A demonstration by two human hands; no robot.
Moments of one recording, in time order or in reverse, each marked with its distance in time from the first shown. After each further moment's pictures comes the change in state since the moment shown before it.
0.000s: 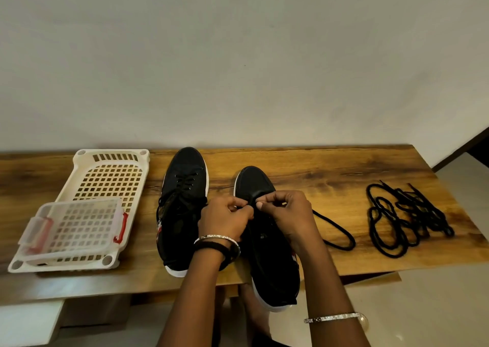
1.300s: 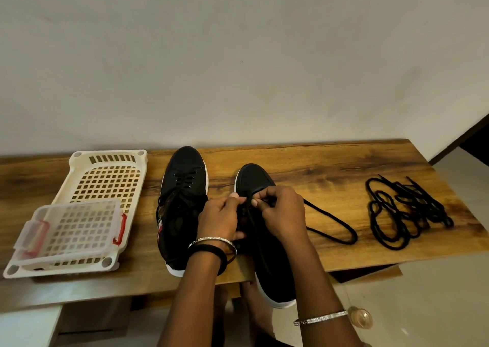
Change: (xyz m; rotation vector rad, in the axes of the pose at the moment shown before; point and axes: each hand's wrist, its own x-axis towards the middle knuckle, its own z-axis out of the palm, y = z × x) left_hand 0.003 -0.014 -0.004 -0.263 -0.079 -0.089; right_hand -0.002 0.001 0.024 -0.311 0.114 -0.123
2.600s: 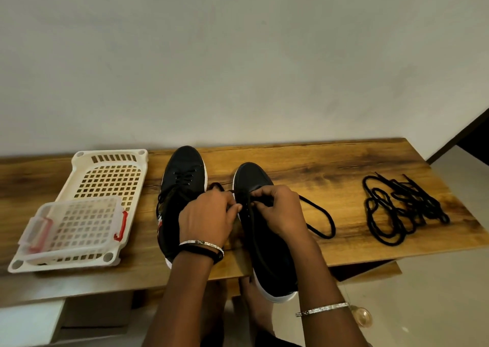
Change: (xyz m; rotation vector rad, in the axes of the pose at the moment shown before) left_hand -0.020 0.014 -0.020 1.150 0.201 0.587; right_hand 0.007 0.017 0.000 0.009 -0.102 -0.059
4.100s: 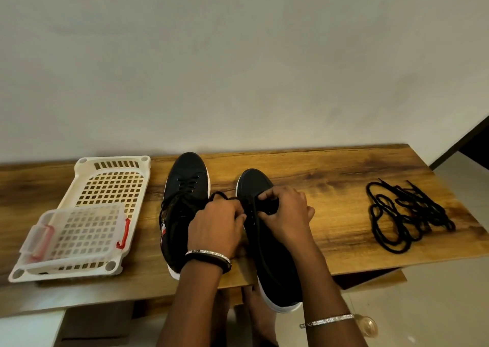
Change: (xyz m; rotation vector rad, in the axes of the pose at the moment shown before) left_hand -0.001 0.004 0.000 -0.094 -0.047 -0.022; right_hand -0.008 -0.016 -0.008 -0.268 0.072 0.071
